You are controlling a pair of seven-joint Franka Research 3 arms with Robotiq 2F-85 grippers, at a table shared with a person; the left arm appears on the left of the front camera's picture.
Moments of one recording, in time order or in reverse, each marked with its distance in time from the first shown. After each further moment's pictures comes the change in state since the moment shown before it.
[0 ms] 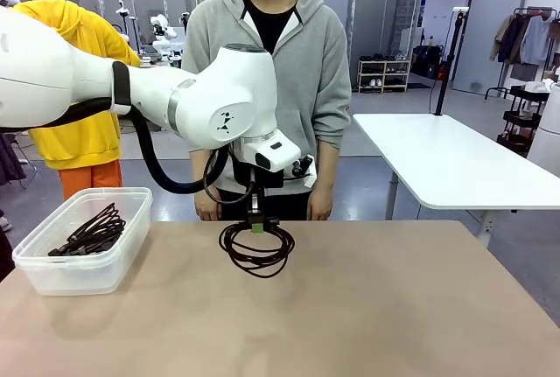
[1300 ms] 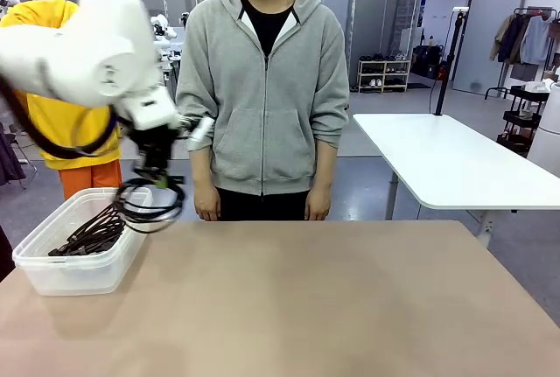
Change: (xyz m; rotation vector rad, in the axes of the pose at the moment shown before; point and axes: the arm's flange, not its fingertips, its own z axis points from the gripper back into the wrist) left arm -0.227 0.041 0.080 0.137 0.003 -0.214; right arm 0.000 0.001 0.001 0.003 0.000 -0.001
